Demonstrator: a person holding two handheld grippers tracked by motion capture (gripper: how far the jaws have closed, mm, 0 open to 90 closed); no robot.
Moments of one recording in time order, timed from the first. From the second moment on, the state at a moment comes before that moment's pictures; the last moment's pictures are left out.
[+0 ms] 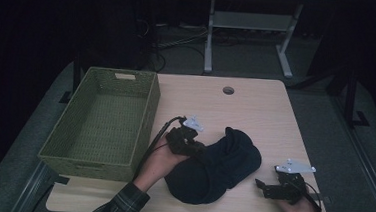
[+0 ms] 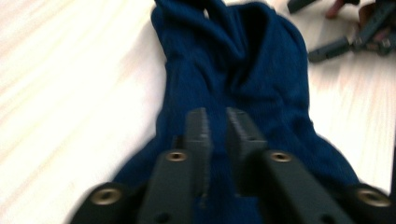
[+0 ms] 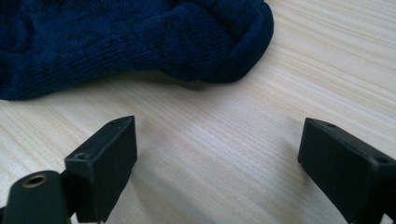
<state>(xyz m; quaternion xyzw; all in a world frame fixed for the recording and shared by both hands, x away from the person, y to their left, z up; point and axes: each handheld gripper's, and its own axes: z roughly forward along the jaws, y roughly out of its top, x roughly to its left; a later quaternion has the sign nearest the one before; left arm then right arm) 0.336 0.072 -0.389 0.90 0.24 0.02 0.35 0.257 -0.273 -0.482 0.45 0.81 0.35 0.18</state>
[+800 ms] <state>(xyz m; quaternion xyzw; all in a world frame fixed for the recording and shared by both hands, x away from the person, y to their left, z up) 0.289 0.102 -0.448 0.93 0.26 0.01 0.27 0.256 -0.273 -0.481 0.44 0.81 0.35 0.18</state>
